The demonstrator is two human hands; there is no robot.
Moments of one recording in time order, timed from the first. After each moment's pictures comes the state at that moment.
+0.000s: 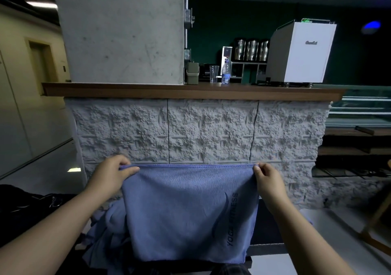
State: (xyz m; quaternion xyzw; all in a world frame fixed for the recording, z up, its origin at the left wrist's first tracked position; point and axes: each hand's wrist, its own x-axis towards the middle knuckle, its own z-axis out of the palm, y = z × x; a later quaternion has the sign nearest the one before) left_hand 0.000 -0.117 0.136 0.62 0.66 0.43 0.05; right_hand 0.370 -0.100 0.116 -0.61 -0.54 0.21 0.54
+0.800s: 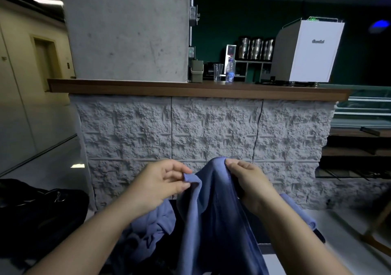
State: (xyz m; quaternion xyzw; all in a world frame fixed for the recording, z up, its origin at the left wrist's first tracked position) left_hand 0.099 -0.189 0.163 0.63 0.43 0.50 0.41; right_hand 0.300 -0.146 0.153 -0.41 -0.46 0.56 0.55
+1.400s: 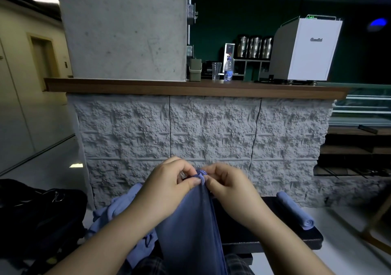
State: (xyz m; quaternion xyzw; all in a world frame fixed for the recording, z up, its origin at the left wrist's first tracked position) left_hand 0.122 -0.190 0.161 0.73 0.47 0.48 0.09; right_hand 0.285 -0.181 0.155 -0.37 -0.74 0.33 0.45
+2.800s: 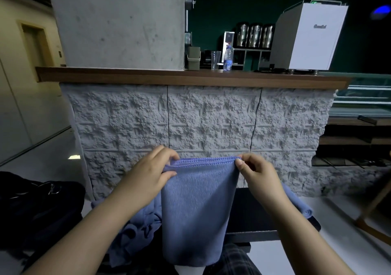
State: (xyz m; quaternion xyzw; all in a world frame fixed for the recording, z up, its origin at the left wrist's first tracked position) left_hand 0.081 -0.166 0.147 0.81 0.47 0.35 -0.03; right_hand 0.339 -0.129 0.120 -0.48 -0.66 0.22 0.53
